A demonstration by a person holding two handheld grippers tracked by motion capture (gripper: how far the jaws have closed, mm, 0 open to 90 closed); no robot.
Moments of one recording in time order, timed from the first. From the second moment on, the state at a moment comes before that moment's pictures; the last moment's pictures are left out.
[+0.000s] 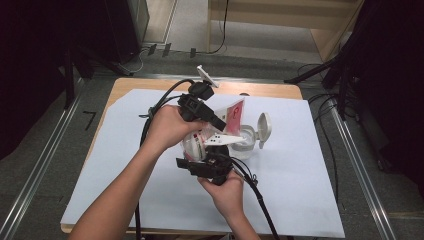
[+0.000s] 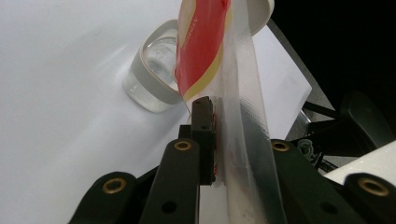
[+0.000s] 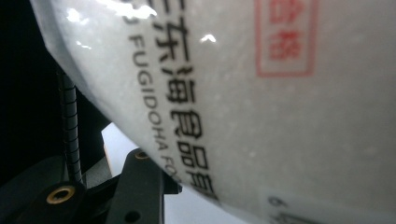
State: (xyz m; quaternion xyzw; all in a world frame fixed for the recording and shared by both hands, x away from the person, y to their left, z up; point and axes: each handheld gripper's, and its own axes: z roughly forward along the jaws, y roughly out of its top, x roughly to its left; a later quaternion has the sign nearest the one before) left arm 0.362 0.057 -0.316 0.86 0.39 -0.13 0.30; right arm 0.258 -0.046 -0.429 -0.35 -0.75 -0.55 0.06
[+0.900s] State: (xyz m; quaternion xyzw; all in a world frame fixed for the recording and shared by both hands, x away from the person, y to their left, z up) left arm 0.364 0.048 -0.312 0.87 0.38 -0.12 0.30; right arm 0.256 -0.048 -0.426 -0.36 -0.75 -0.55 0.03
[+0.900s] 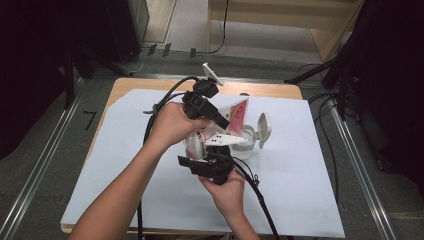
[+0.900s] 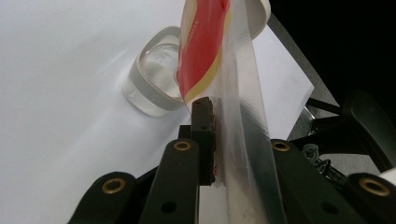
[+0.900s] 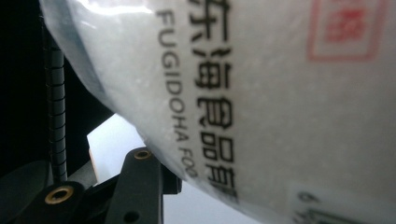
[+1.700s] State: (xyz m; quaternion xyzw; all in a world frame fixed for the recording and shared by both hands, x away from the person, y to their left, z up) left arm 0.366 0.040 -0.307 0.88 0.37 -0.10 0.28; right arm 0.255 -0.049 -0.423 -0.36 -0.75 -0.56 0.02
